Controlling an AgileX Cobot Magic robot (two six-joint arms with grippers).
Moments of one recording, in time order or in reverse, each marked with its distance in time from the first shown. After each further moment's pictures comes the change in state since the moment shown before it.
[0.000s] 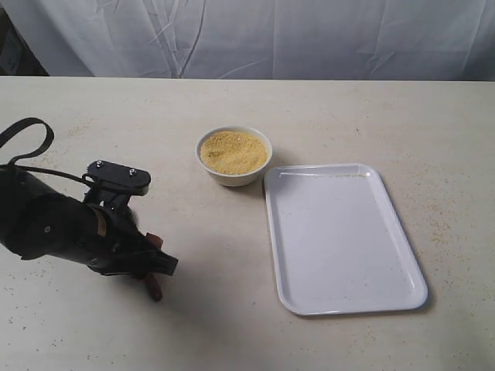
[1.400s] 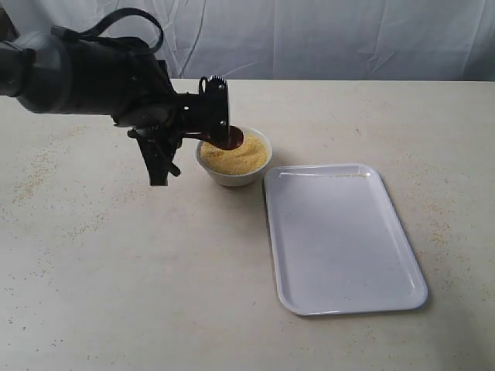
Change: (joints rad) left arm -0.042 0.221 -0.657 0.715 0.444 0.595; right arm 0.000 0.000 0.000 0.000 0.000 0.000
